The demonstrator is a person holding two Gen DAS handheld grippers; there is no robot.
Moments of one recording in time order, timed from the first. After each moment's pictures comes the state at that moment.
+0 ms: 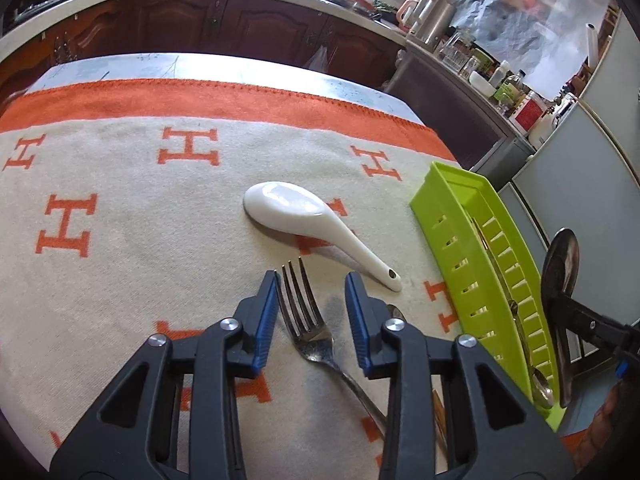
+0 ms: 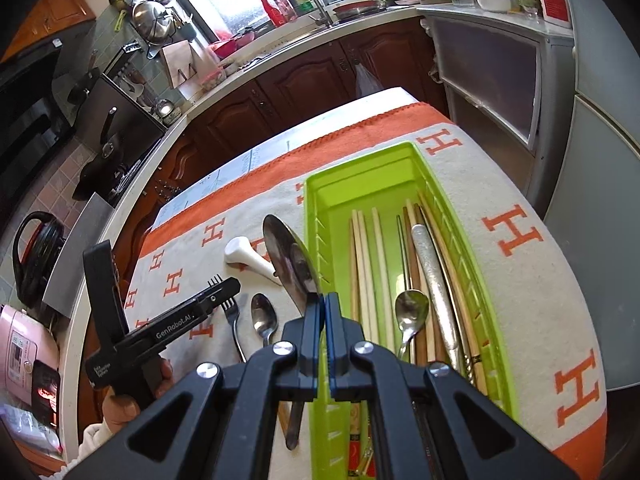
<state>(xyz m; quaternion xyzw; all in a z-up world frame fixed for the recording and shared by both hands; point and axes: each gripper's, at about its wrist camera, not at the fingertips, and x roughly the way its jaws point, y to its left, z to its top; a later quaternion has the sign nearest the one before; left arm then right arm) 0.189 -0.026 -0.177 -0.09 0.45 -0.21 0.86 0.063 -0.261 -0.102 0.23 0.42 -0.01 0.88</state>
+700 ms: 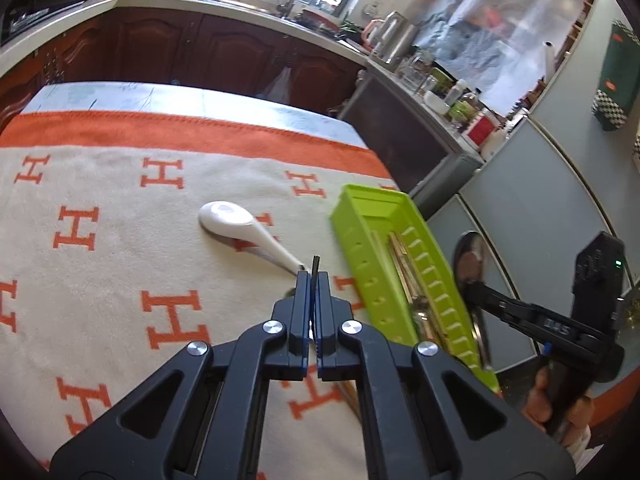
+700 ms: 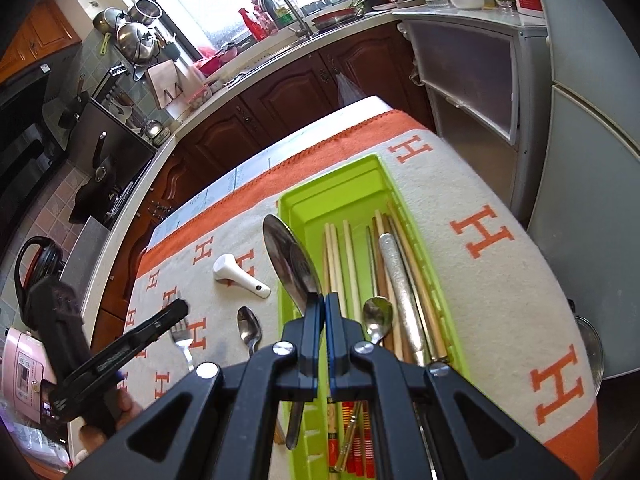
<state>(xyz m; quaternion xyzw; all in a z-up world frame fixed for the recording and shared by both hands) 0.140 -0.026 -0.107 -0.12 0.42 -0.27 0.86 0.046 -0.287 -0.092 0.25 0.40 -0.04 0.88</state>
